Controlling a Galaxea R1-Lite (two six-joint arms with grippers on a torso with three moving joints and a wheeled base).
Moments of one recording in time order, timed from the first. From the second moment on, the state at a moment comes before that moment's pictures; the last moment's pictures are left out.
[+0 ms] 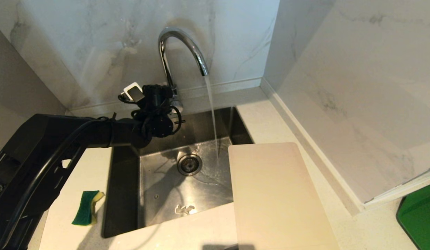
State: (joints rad) left arm -0.46 2.38 -1.97 -0.33 0.95 -0.57; right arm 0.00 0.00 0.00 0.00 0.00 0.01
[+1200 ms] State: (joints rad) left arm -0.50 2.37 -1.97 -0.23 0.93 -0.64; right arm 0.00 0.00 0.00 0.00 0.00 0.01
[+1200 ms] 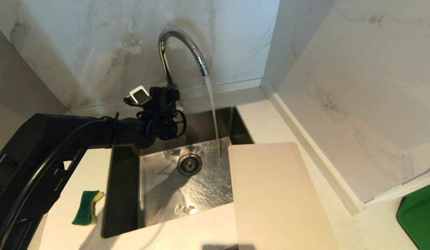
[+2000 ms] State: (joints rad) left arm -0.48 2.41 -1.97 -0.41 0.92 -0.58; right arm 0.00 0.00 0.00 0.00 0.00 0.01
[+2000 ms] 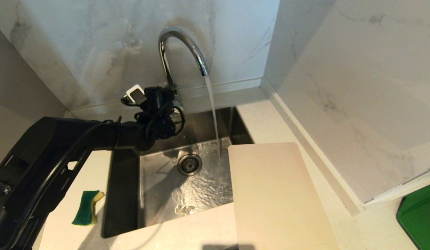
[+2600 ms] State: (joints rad) left arm -0.45 2.43 -1.97 -0.42 0.94 -0.57; right arm 0.00 0.00 0.00 0.00 0.00 0.01
